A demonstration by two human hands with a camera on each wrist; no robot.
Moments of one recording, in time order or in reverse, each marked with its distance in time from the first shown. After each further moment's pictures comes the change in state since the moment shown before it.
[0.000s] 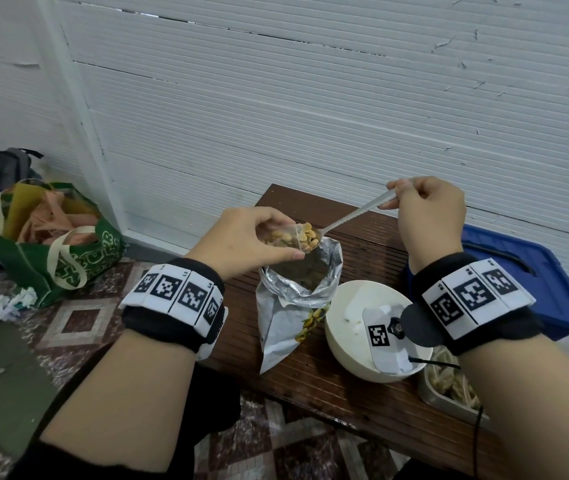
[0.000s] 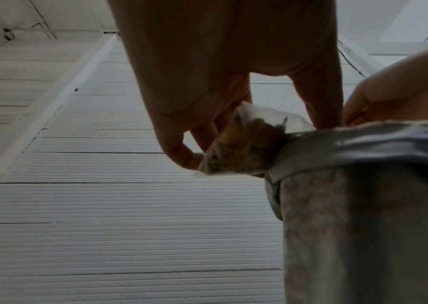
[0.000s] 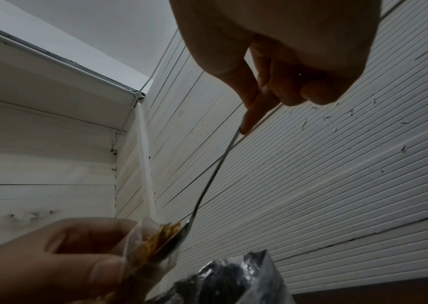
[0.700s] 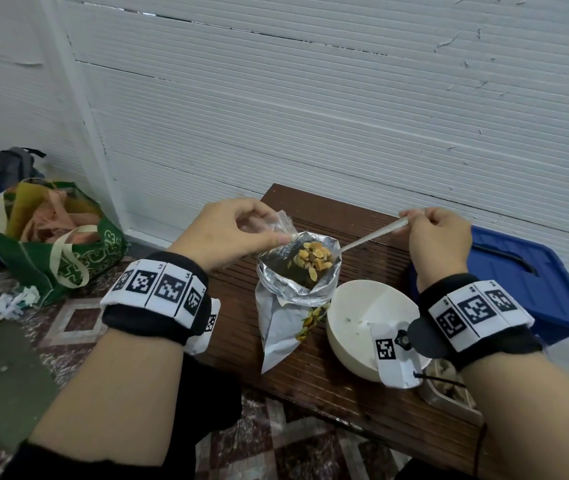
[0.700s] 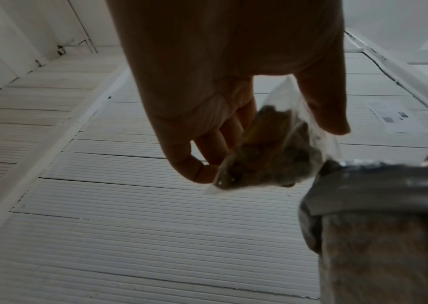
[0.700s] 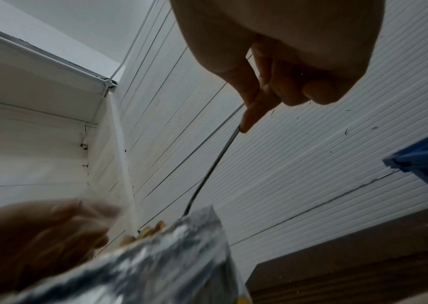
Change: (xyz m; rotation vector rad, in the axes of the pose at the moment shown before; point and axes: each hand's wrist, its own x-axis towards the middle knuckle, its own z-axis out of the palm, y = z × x) left_hand -0.005 -0.003 -0.017 -0.129 0.031 -0.055; right_hand -0.003 0.033 -0.008 -0.046 0.025 0.166
